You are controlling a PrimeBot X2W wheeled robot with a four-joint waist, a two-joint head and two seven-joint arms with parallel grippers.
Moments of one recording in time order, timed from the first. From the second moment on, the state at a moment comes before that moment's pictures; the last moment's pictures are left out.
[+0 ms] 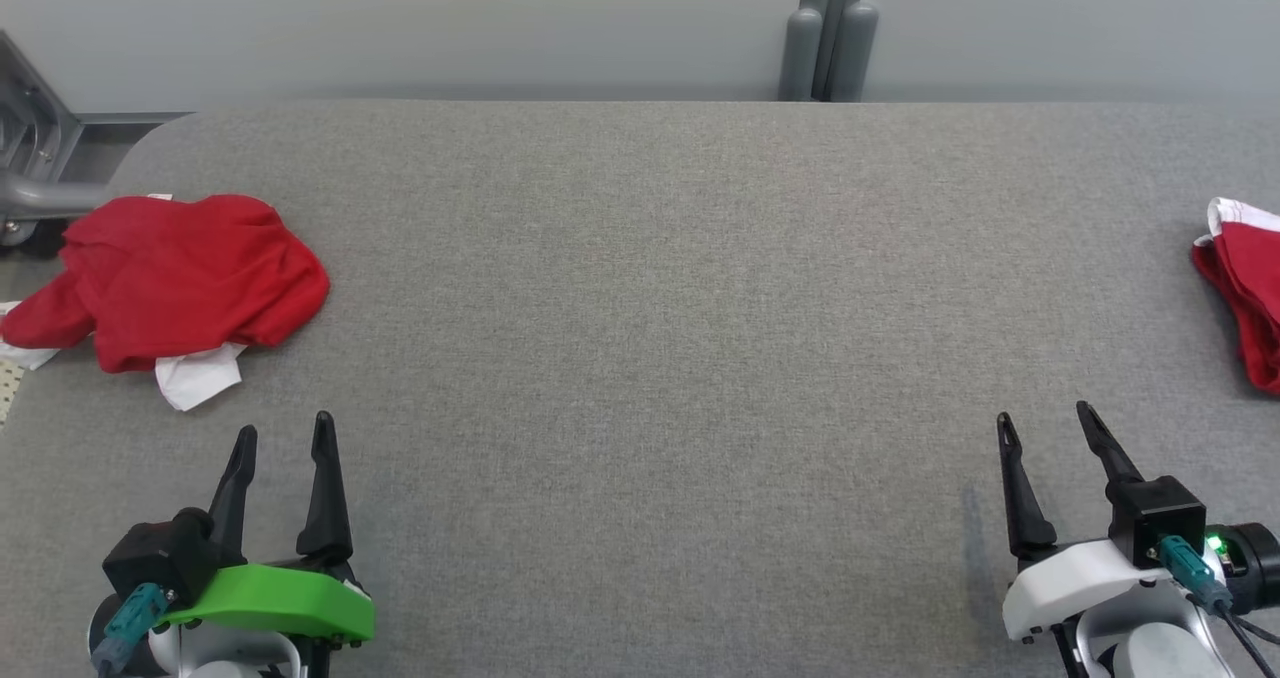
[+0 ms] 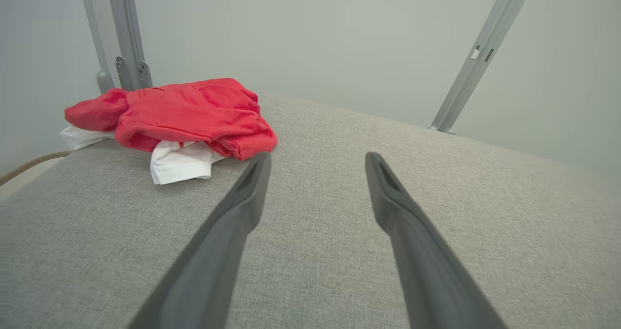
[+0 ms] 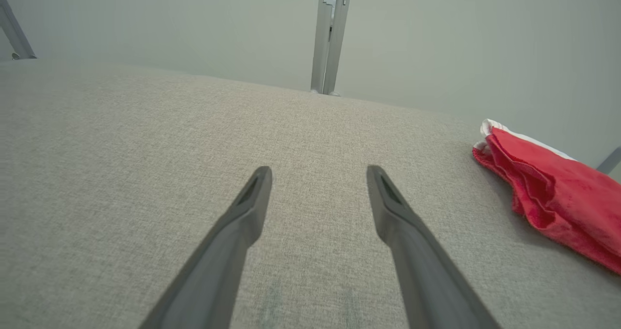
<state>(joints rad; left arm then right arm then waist) -0.07 0.19 -0.14 0.25 -0.49 -0.01 -0.26 -0.04 -0.05 -0.11 0.25 -0.08 0.13 -0.26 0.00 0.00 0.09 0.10</state>
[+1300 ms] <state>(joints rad) -0.63 0.25 -0.03 0.47 -0.73 -0.13 0.15 -0.24 -0.17 0.22 0.19 -0.07 0.13 -0.21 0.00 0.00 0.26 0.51</state>
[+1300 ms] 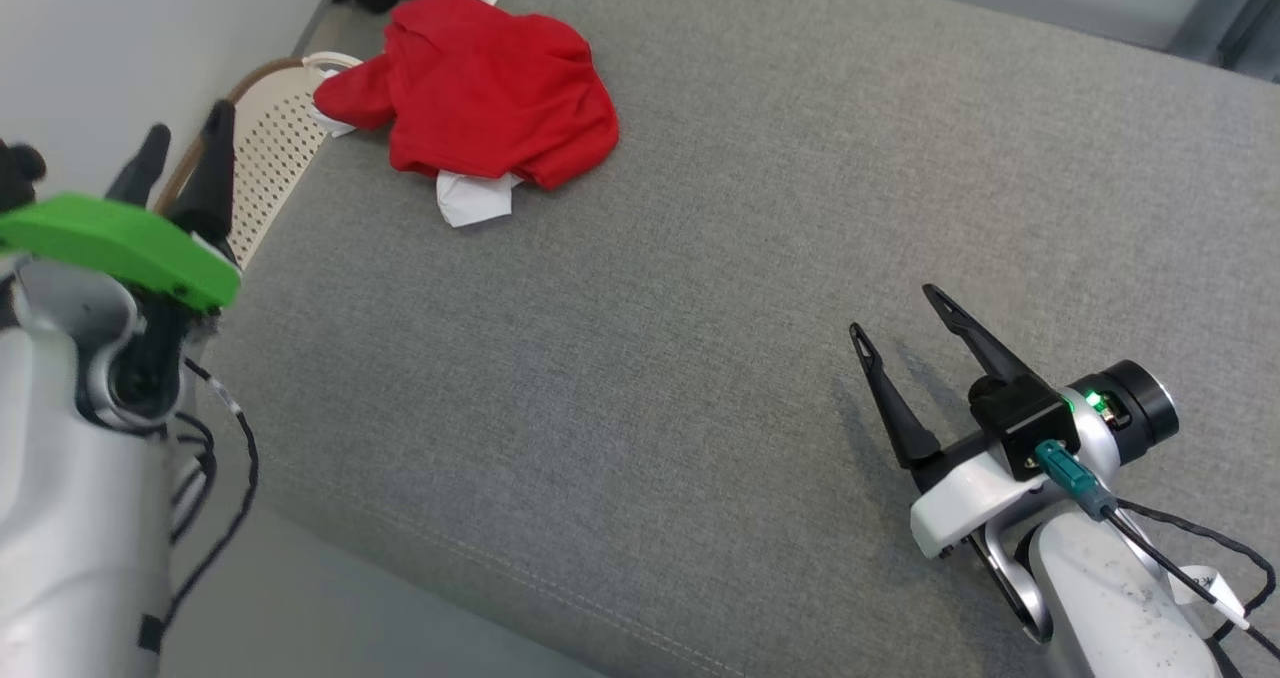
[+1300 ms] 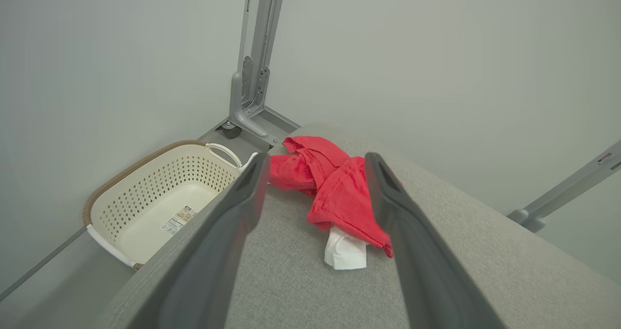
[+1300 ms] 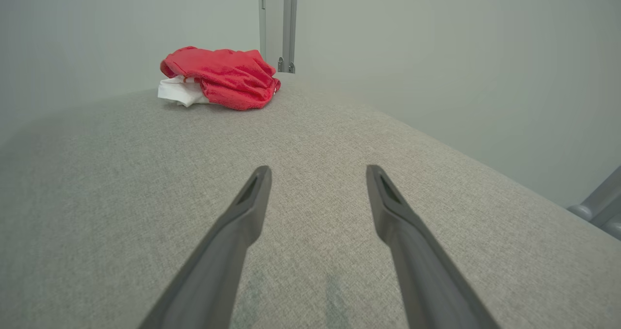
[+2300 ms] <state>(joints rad) -0.99 0.41 -0.12 0.95 -1.06 -0.13 0.39 -0.35 -0.17 0.26 0.05 -0.08 0.13 -0.22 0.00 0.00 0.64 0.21</state>
